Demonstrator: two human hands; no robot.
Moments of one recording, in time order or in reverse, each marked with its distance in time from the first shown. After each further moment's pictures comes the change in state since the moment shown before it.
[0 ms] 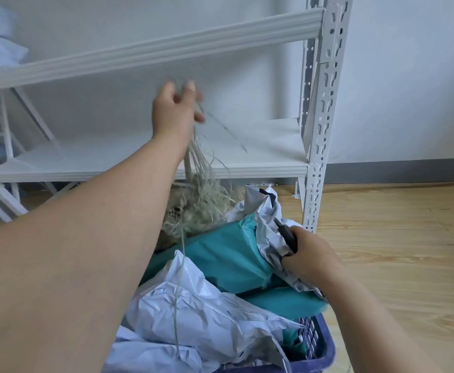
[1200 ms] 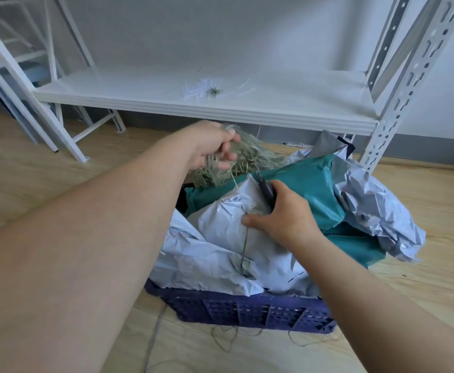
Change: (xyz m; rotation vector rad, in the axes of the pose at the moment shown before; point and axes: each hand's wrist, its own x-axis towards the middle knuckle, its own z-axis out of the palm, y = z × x) left_hand -0.075 -0.089 -0.130 0.132 -0.521 -0.769; right_hand -0.034 -0.096 0.113 0.070 -0.027 -0.173
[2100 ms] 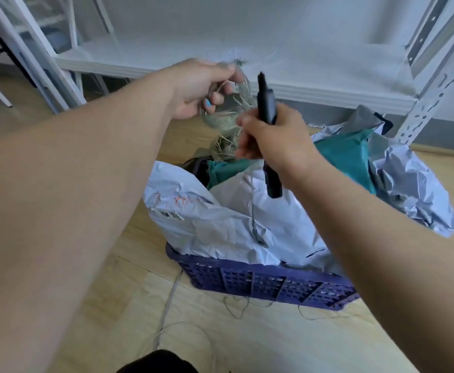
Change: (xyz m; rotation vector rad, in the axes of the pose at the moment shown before) left_hand -0.023 0.003 -0.068 -0.048 -0.001 0.217; right_hand 0.006 -0.099 0.004 0.665 -0.068 -0.139
